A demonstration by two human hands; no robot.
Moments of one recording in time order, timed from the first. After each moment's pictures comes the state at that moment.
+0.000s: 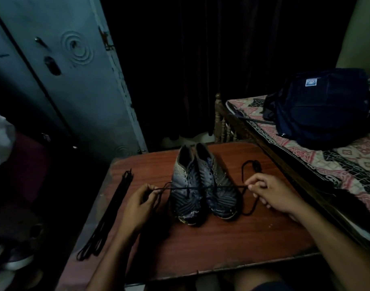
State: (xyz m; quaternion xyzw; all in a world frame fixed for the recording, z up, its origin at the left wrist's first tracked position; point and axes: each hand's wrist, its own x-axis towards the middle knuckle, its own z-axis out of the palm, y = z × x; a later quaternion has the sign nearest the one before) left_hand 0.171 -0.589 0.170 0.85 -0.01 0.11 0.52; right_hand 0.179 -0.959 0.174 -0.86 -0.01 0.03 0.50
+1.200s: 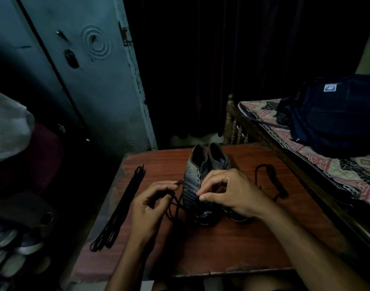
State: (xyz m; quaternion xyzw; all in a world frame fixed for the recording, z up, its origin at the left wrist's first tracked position) left_hand 0.128 -0.601 0.196 0.72 -0.11 0.21 0.66; right_hand 0.161 -0.827 0.249 -0.84 -0.28 0.00 0.47
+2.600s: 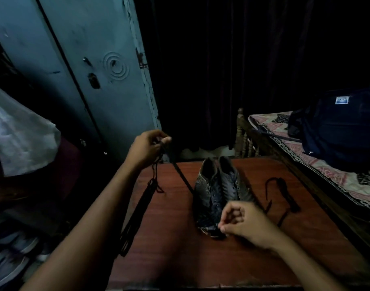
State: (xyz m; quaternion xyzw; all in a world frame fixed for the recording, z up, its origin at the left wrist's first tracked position) left_hand 0.258 -0.544 0.320 0.91 -0.08 0.21 0.35; right_hand 0.146 -0.844 0.197 -0.78 -0.17 0.10 0.59
